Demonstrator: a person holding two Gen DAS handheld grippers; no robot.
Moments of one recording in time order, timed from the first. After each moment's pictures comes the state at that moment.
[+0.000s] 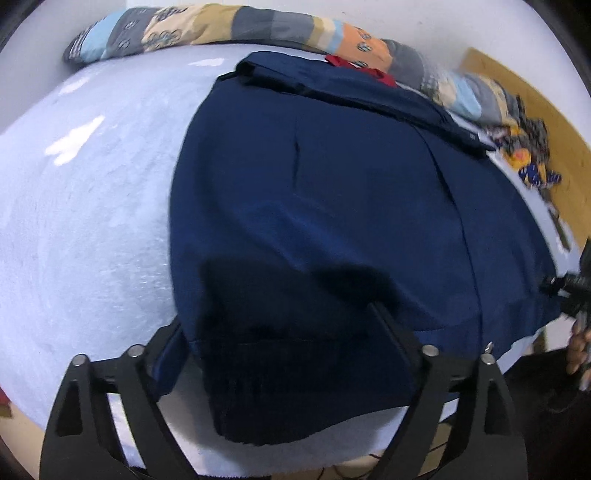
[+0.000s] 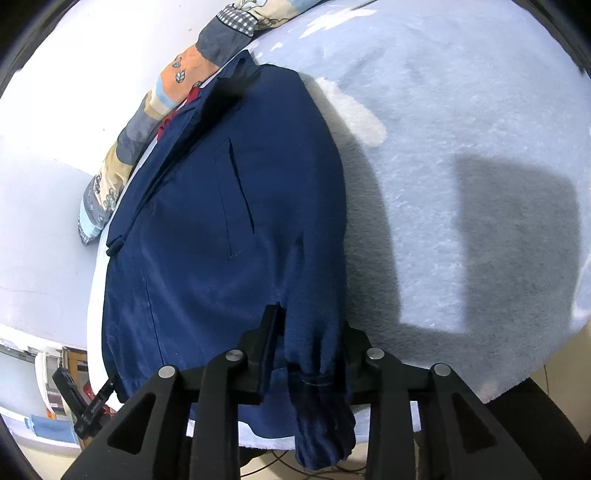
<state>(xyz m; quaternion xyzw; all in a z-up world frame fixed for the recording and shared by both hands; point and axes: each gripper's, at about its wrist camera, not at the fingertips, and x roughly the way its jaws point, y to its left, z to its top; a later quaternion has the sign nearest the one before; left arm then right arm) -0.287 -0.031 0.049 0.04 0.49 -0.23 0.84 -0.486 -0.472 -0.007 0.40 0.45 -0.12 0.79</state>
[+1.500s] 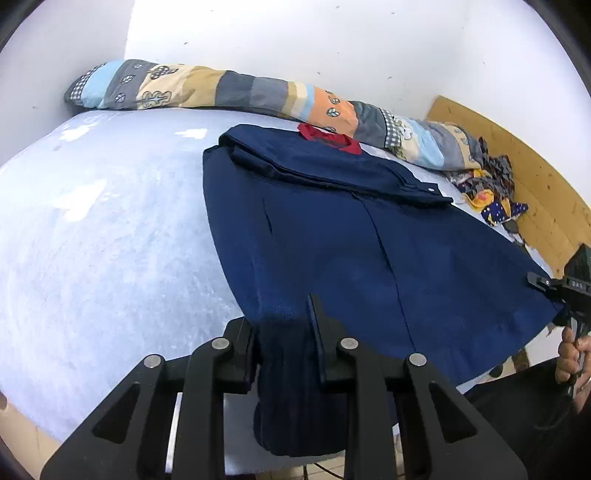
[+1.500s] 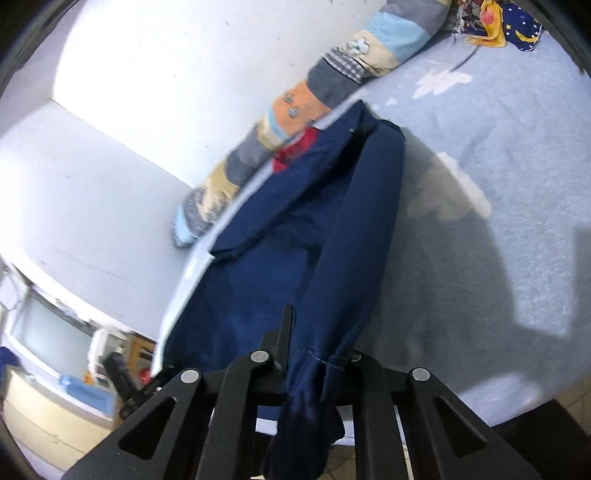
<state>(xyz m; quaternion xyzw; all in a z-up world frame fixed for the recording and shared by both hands) -0.308 -0.012 0.100 -0.02 0.38 -0.28 0.88 -0.513 -0.448 0.060 0.41 0.30 0.04 0.86</state>
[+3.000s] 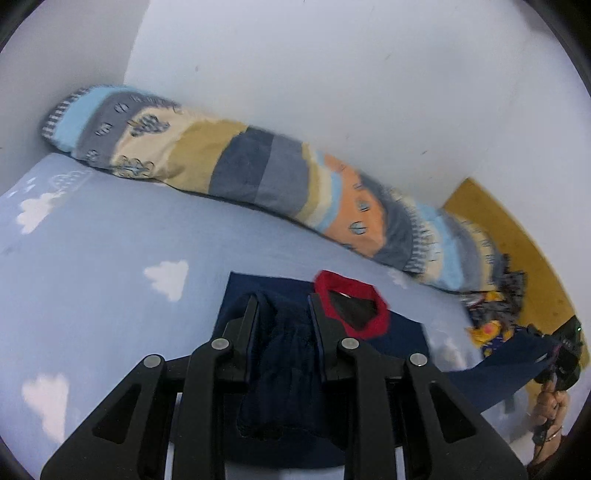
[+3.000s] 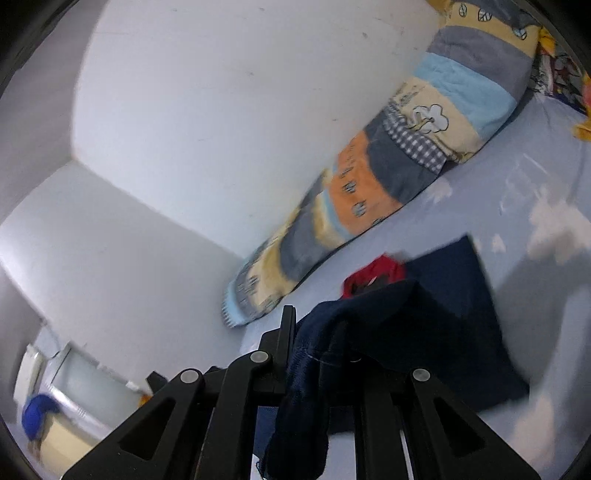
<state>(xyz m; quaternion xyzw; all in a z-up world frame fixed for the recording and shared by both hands) 0.001 -0.098 0.215 -0.11 0.38 -0.25 0.88 -0.286 -0.577 0.176 0.46 0.22 0.07 0.86</state>
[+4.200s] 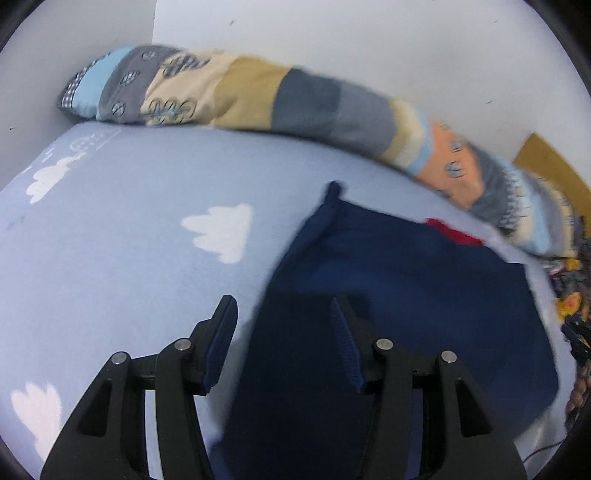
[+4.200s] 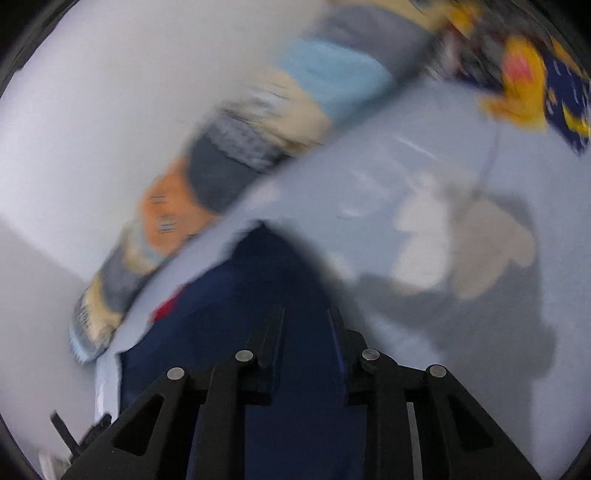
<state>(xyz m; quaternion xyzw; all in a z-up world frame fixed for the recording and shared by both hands) 0.009 -0.097 0.103 -0.04 0.42 -0.17 0.89 -0.220 -0.611 0.084 0.39 0.30 -0.17 0.86</state>
